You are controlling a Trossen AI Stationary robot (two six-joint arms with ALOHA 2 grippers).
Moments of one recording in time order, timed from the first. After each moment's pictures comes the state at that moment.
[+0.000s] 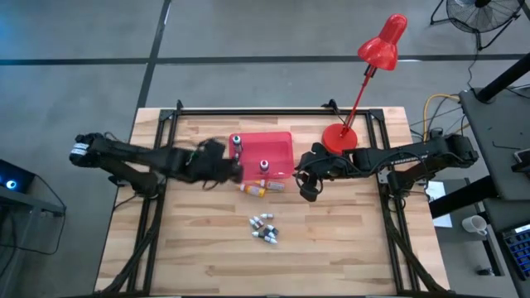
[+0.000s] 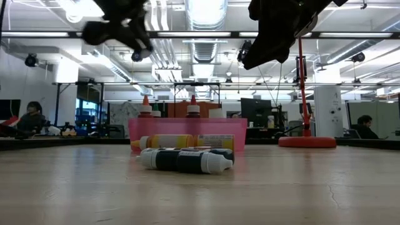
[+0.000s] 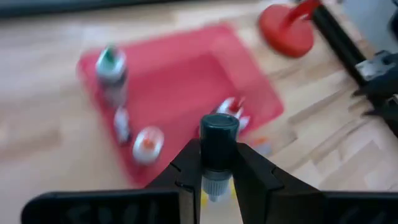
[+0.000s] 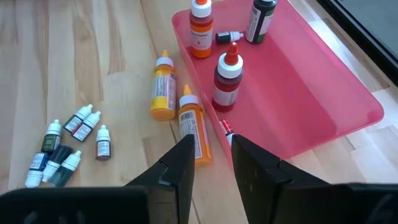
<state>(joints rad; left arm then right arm) -0.14 1.27 1.13 -0.77 -0.59 -1.16 0.06 1.33 0.94 -0.35 0.24 0.30</state>
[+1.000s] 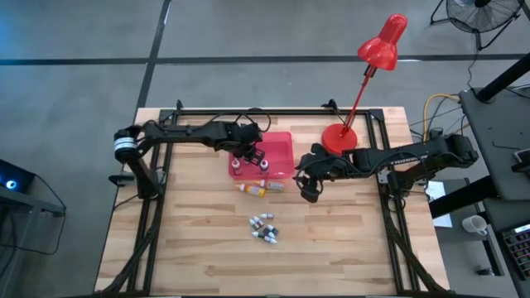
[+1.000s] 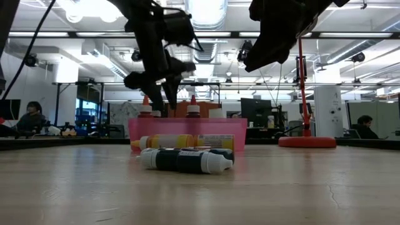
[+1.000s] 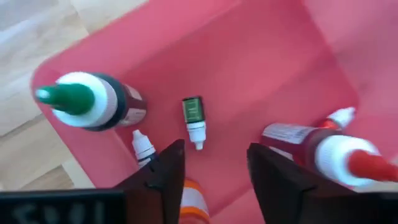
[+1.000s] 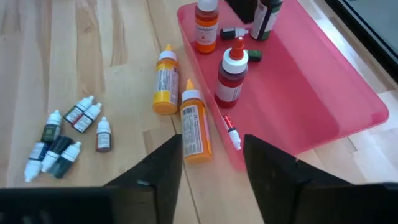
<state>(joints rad) 0.28 1.68 1.29 -0.77 -0.18 -0.75 0.06 1.33 0.93 -0.36 0.22 0.27</state>
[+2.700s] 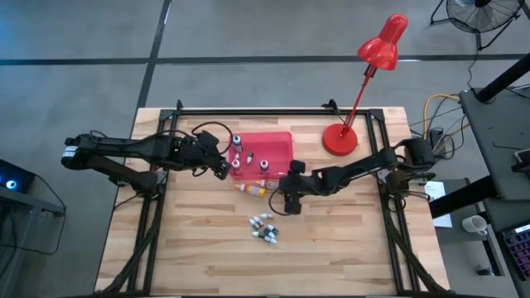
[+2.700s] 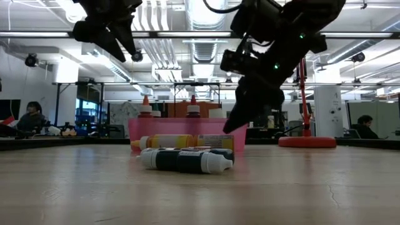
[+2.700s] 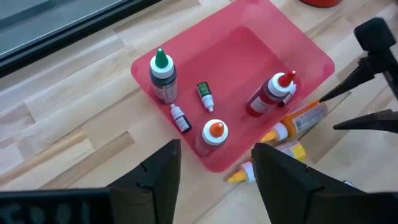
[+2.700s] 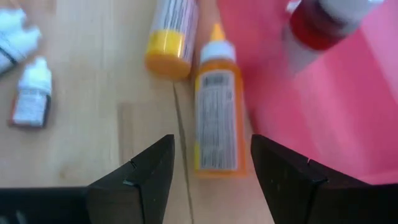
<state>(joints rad) -0.03 1.15 1.12 -0.96 -0.47 -0.87 0.10 1.76 0.93 -0.08 0.29 0.12</state>
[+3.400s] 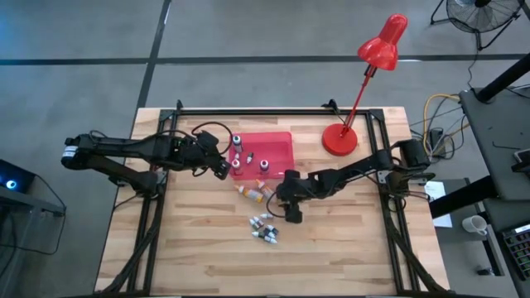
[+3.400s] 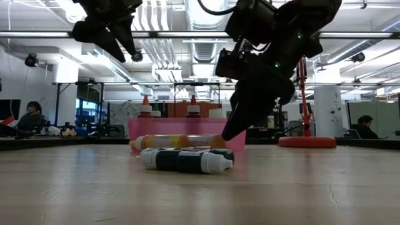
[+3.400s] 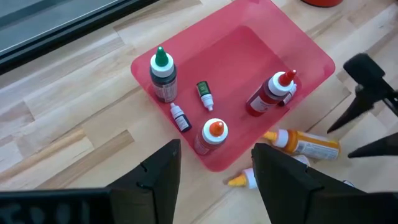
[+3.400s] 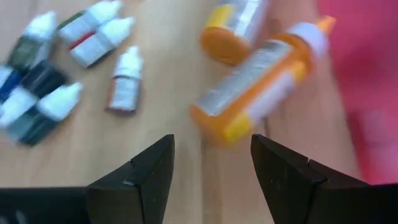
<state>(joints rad) -0.03 1.15 1.12 -0.96 -0.47 -0.87 0.11 1.81 0.96 -0.07 0.07 0.16</state>
